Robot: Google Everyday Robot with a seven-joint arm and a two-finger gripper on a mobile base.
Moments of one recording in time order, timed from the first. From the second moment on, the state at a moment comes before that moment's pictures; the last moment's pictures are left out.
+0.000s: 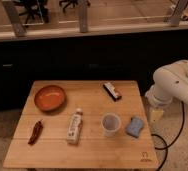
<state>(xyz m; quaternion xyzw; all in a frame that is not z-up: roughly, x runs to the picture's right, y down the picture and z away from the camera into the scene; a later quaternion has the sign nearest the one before) 0.284 0.104 0.685 -0.28 0.02 0.02 0.96</state>
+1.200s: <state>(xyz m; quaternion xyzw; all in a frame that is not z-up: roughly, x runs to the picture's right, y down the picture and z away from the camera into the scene) 0.233 0.066 0.688 -0.26 0.01 0.01 0.97</state>
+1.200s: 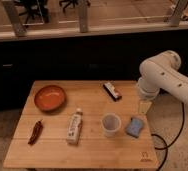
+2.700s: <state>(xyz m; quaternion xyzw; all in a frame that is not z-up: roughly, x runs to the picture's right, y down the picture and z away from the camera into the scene) 0.154 0.055 0.693 -0.25 -0.01 0.00 0.97</state>
